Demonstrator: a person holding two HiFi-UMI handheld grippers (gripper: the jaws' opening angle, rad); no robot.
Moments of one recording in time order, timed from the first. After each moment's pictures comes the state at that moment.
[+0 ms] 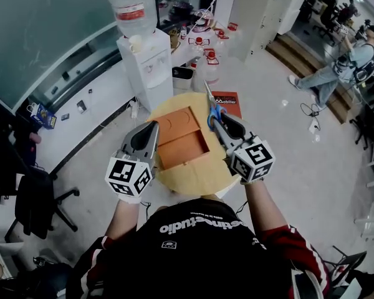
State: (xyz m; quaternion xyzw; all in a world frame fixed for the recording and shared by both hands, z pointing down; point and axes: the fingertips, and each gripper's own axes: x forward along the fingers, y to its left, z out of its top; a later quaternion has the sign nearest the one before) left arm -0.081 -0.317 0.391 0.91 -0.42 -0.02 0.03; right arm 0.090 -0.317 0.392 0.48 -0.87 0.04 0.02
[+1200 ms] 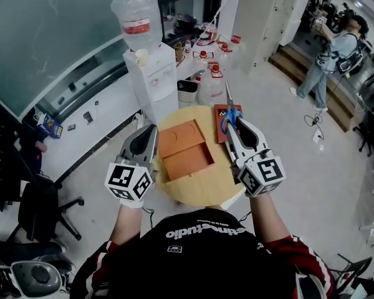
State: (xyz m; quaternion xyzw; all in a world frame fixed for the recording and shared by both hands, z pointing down) left arm -0.104 -0.327 0.357 0.90 -0.44 -0.06 0.01; right arm 0.104 -0.302 0.326 0.54 -0.84 -0.02 -0.04
